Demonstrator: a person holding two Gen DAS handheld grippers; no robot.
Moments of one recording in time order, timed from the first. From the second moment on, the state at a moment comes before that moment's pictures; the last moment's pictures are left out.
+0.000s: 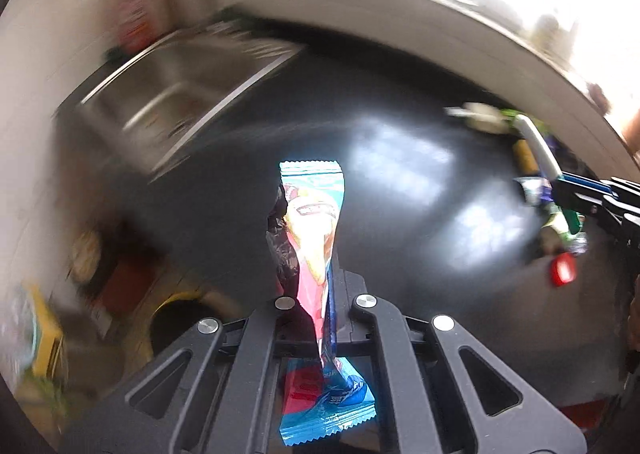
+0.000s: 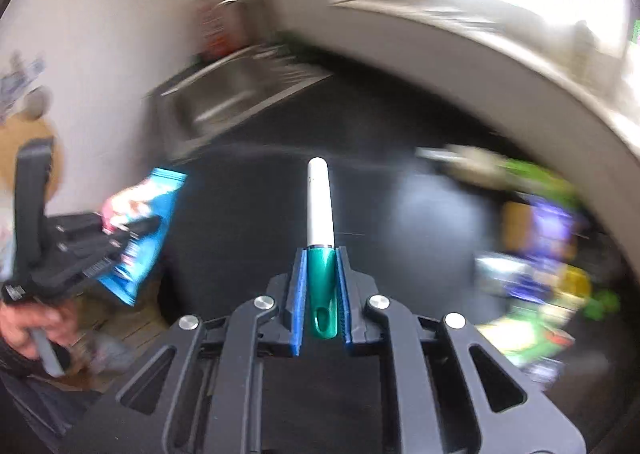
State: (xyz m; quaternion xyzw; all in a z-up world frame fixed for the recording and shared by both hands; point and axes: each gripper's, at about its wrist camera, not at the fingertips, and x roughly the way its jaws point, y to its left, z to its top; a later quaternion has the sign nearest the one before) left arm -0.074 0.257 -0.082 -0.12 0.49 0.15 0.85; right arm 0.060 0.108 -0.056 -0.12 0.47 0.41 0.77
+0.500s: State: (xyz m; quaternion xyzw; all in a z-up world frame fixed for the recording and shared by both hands) left arm -0.232 0.427 -0.234 -0.25 0.54 0.23 0.77; right arm -0.072 0.400 -0.201 -0.21 0.60 0.50 0.58
